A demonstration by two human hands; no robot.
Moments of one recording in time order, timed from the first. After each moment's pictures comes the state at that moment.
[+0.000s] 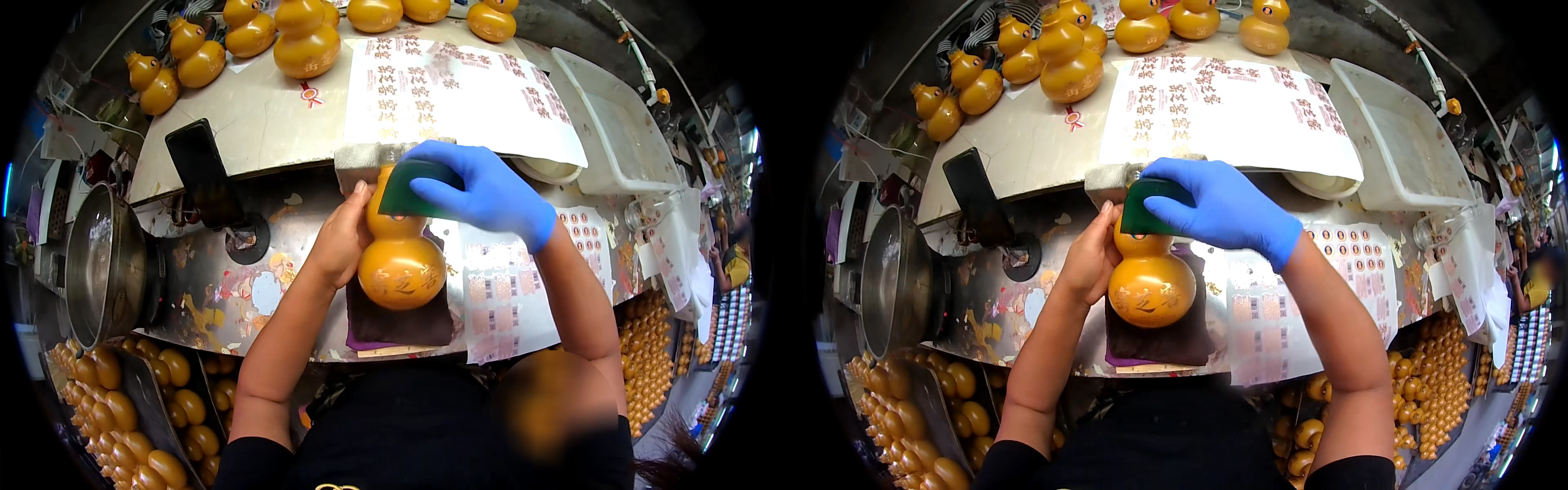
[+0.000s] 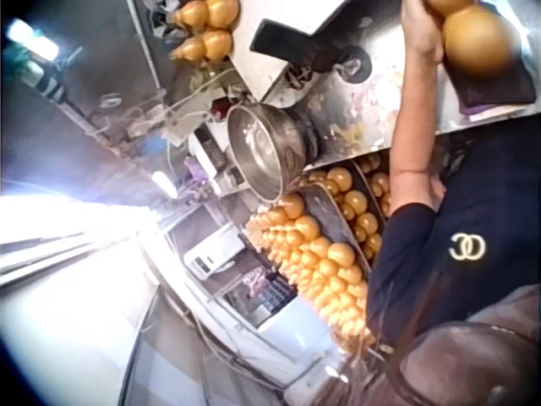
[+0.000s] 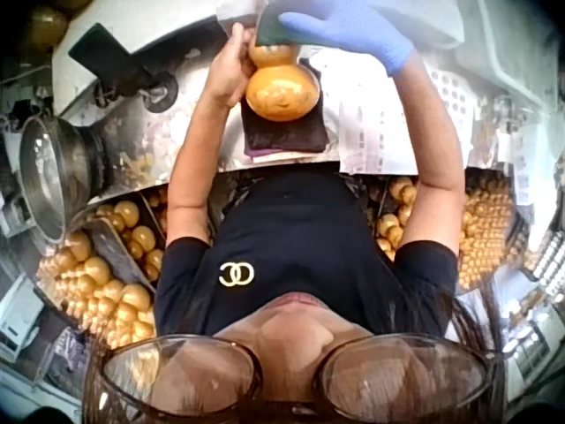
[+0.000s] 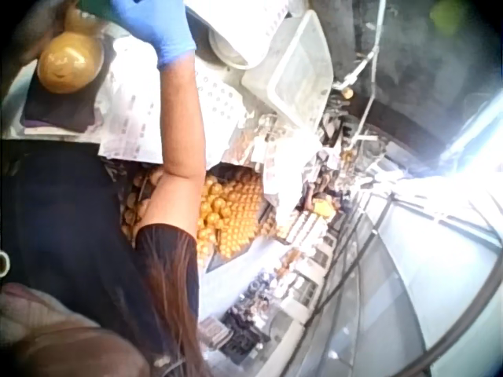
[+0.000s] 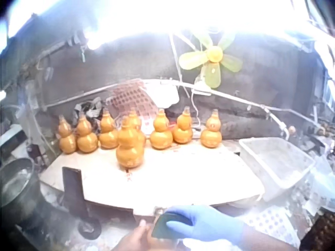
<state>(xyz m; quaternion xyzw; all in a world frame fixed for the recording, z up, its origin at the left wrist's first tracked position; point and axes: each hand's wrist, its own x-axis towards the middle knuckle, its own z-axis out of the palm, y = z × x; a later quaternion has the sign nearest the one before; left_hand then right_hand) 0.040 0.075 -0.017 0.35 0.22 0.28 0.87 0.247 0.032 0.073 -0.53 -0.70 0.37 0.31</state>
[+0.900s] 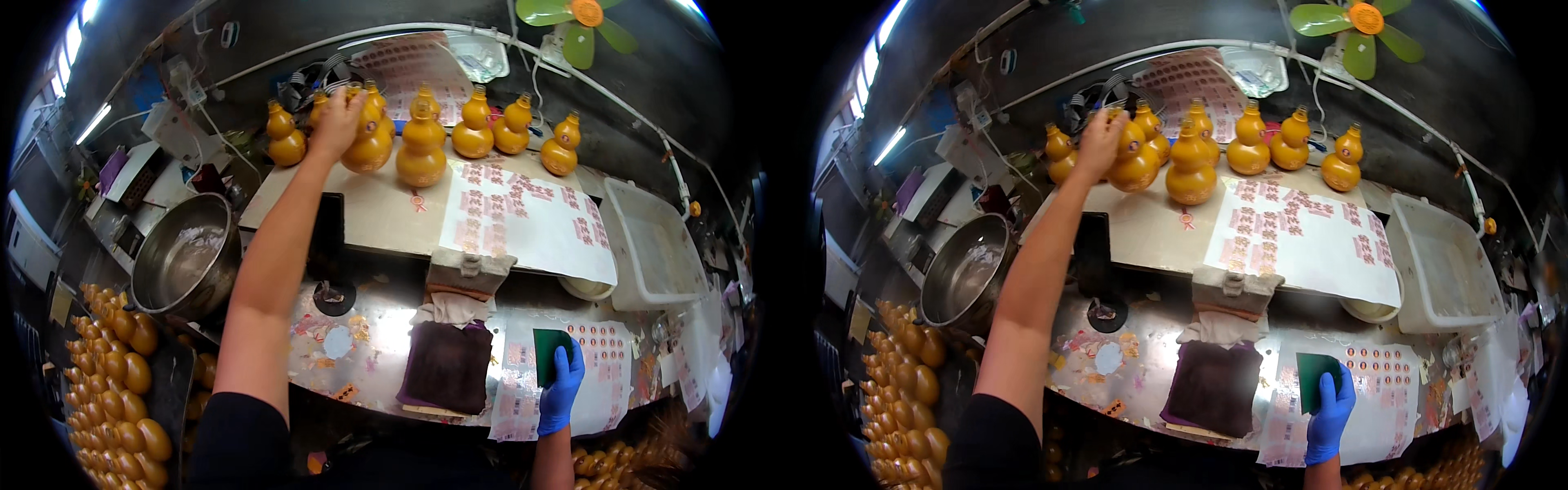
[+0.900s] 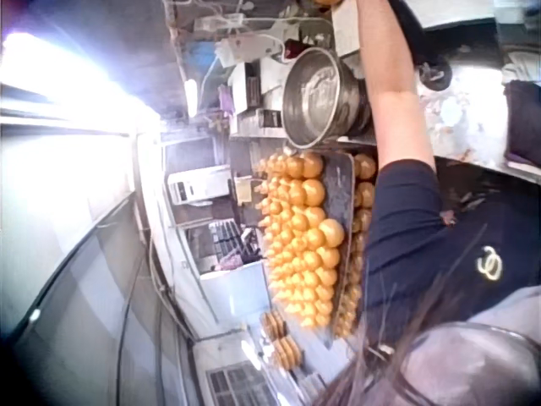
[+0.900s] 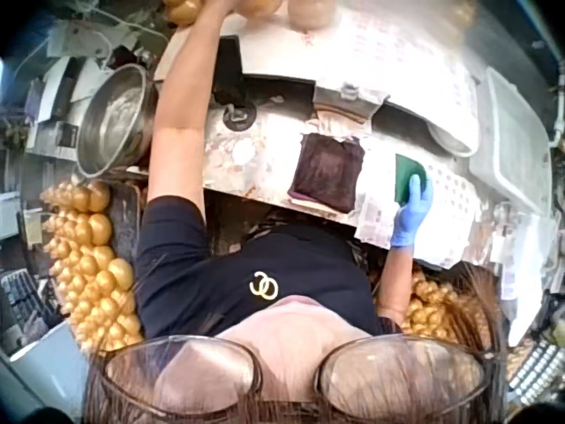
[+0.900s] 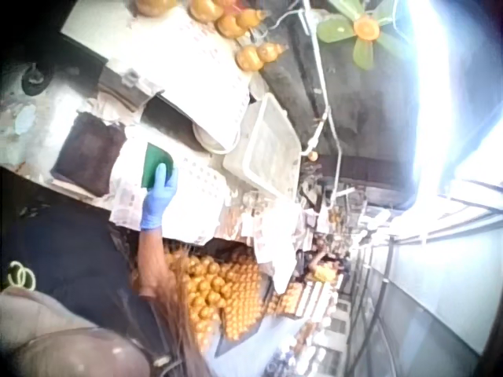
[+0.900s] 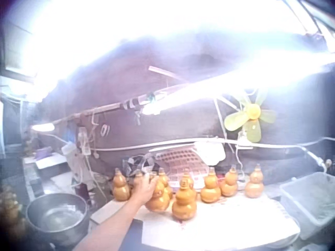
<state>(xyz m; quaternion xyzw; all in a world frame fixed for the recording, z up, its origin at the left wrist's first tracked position) -0.038 0.319 0.150 0.74 0.43 0.51 0.07 0.246 -0.115 -0.001 -0.57 -0.27 0.31 0.71</state>
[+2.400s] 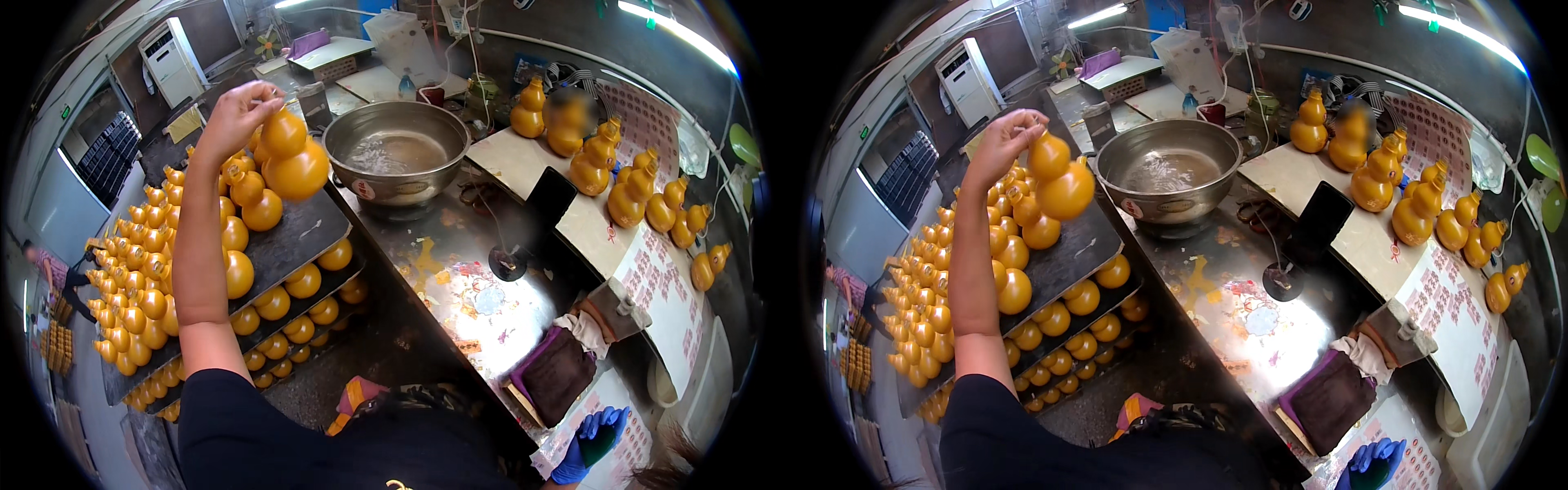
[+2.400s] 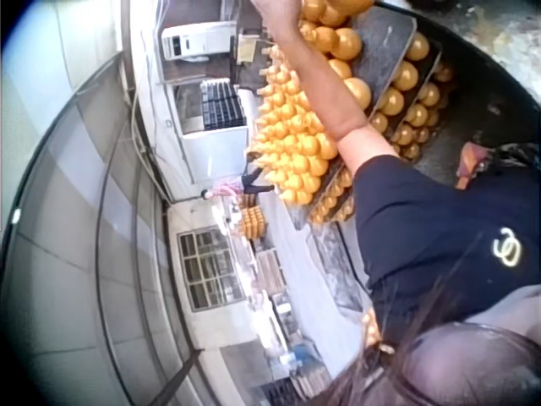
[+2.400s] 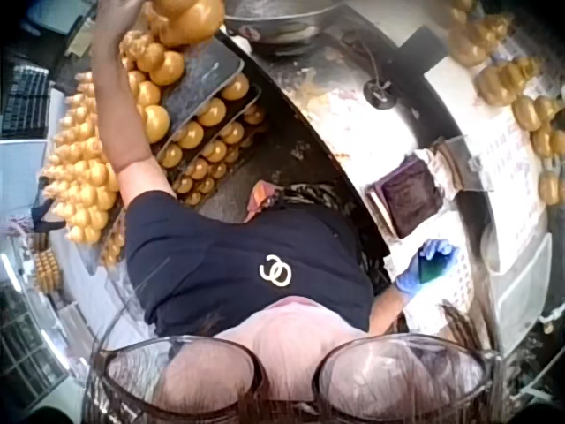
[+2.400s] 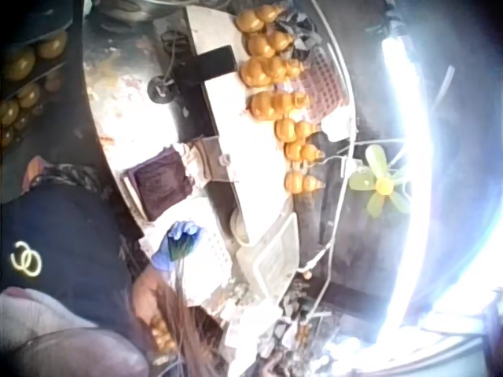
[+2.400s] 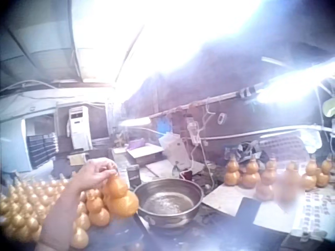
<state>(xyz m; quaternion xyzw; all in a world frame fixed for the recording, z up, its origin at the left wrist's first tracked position) -0.453 -0.051 0.253 0.65 0.66 0.38 -0.06 0.234 -0.125 -0.036 -0.24 -0.29 0.58 0.73</state>
